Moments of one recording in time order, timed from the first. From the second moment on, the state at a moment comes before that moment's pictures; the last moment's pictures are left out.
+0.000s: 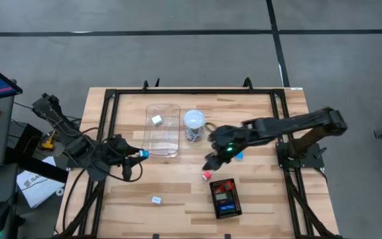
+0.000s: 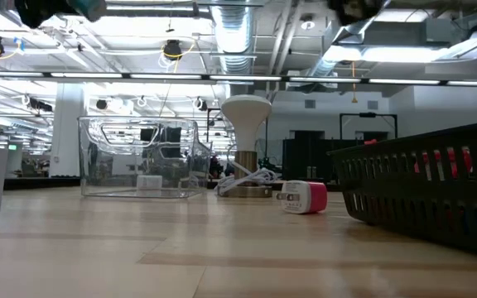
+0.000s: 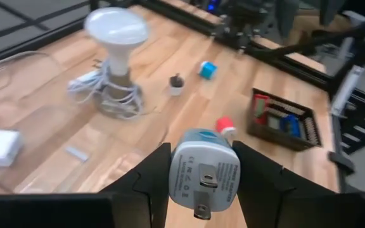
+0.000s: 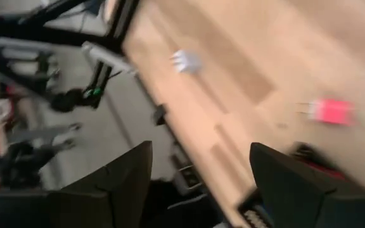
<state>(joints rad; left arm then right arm) -0.76 0.89 0.82 -0.69 -0.92 -0.95 0.19 1.51 1.40 -0.67 -0.22 1.14</state>
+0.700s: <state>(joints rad) 0.02 0.92 0.82 -0.72 -0.31 -0.49 0.27 0.95 0.87 -0.58 0.18 1.44</state>
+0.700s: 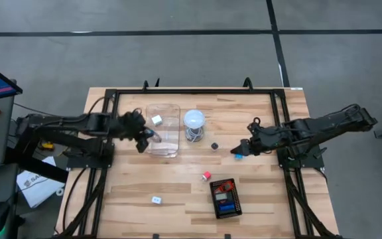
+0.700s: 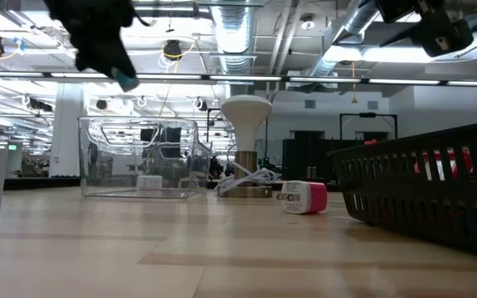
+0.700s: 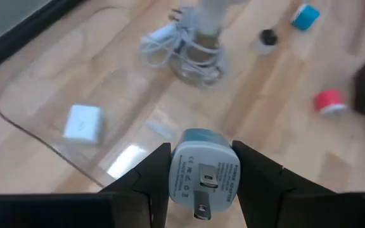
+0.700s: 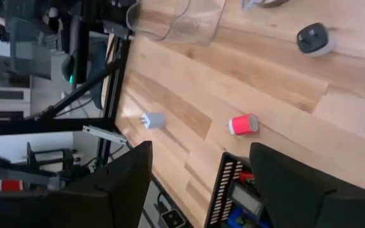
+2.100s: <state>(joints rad) 0.48 1.55 0.82 -0.29 0.00 -0.06 0.27 0.91 0.84 -0.53 0.35 1.43</state>
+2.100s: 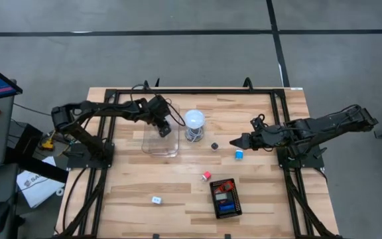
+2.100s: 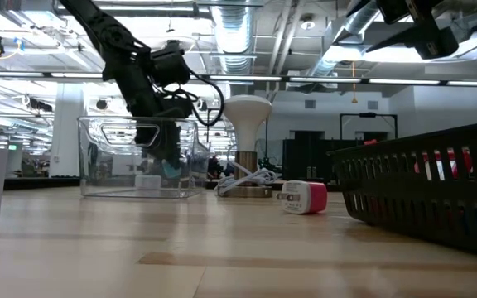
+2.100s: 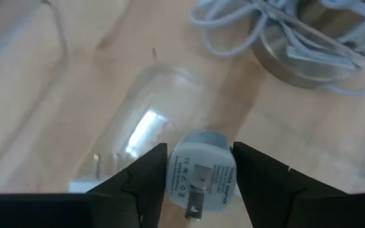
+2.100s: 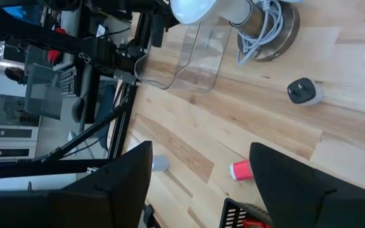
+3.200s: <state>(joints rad) -0.06 0.90 0.82 -0.61 0.29 -0.32 0.27 0.92 0.84 -0.50 0.42 1.40</state>
